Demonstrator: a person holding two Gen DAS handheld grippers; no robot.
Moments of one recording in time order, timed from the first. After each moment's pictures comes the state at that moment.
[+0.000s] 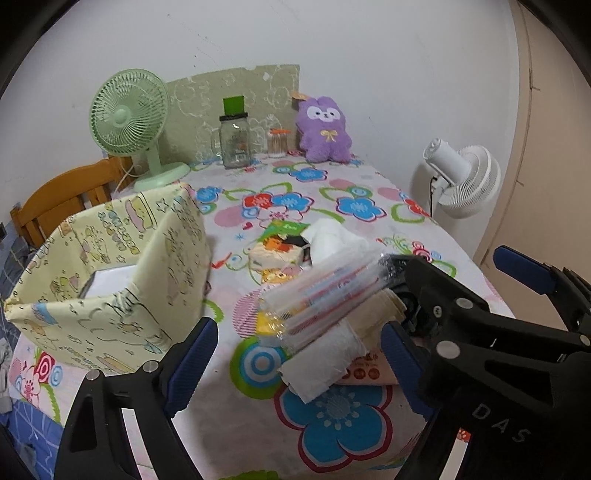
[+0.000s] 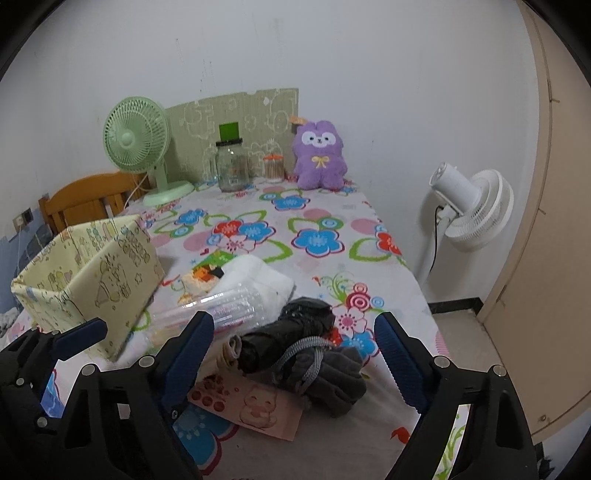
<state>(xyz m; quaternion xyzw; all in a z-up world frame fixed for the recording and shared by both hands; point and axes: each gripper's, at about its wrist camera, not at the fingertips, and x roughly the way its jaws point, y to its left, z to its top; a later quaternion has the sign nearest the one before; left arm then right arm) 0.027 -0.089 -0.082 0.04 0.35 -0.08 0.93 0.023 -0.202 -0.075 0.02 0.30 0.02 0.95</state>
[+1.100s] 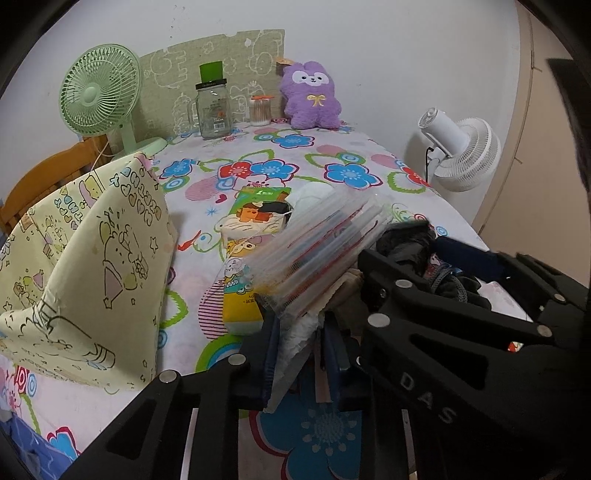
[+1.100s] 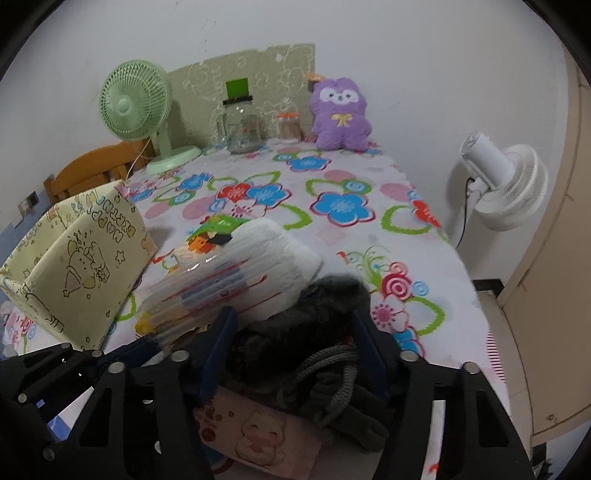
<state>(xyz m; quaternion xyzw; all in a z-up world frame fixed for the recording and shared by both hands) 0.059 -0.100 -0.107 0.05 0.40 -0.10 0.91 0.076 -0.195 -0.112 0.03 0.36 0.06 0.93</state>
